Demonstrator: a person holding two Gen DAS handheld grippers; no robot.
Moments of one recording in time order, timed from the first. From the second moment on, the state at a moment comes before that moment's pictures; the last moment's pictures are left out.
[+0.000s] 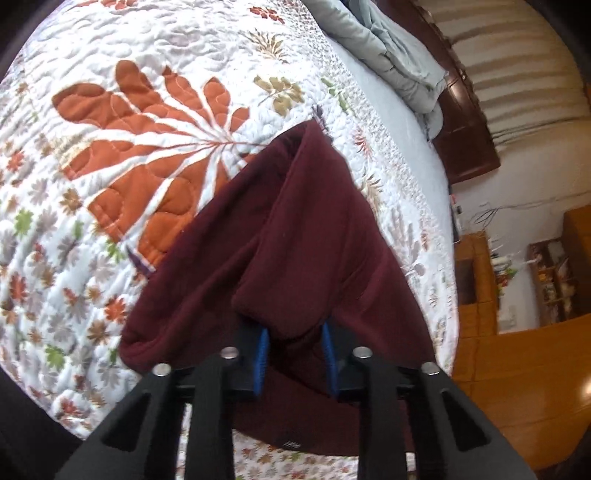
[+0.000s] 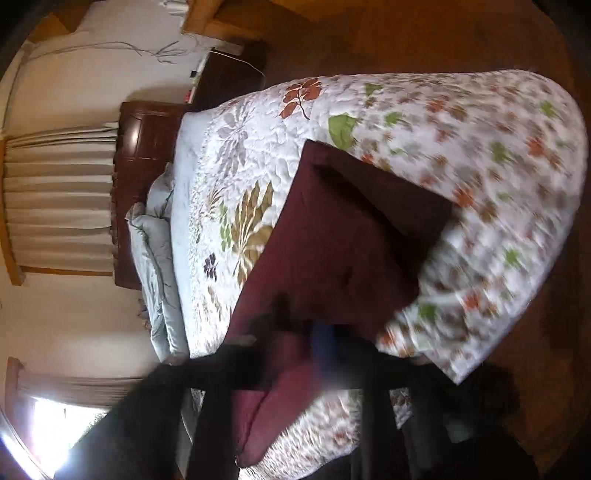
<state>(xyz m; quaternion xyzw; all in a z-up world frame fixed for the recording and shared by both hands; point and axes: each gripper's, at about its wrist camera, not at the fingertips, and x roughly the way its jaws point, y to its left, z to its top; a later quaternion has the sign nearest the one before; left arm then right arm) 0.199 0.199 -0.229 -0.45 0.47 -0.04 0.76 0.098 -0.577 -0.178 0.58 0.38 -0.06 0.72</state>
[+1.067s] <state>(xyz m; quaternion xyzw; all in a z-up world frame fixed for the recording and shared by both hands) 0.168 0.222 -0.226 -0.44 0.46 -0.09 0.76 0.035 -0.135 -0.143 -0.38 0.32 0.12 0.86</state>
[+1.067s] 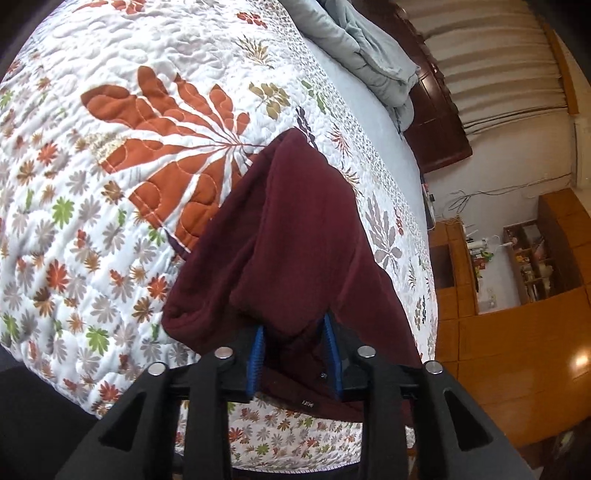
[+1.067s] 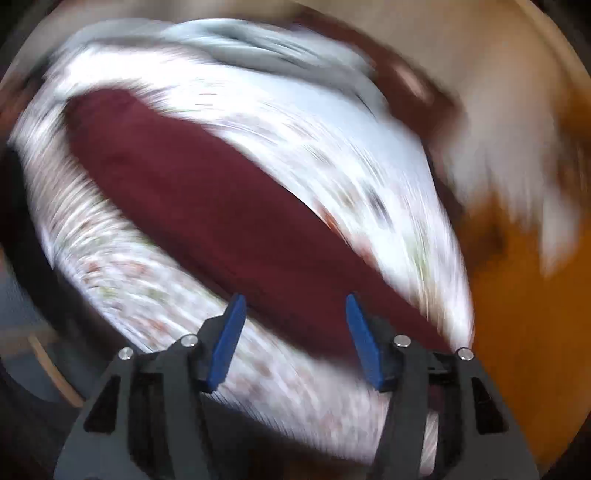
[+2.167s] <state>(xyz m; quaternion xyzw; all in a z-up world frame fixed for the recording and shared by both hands) 0.147 0.241 -0.247 -0.49 0.46 -0.09 0.74 0.060 0.073 -0.243 -0.58 0.24 0.25 0.73</state>
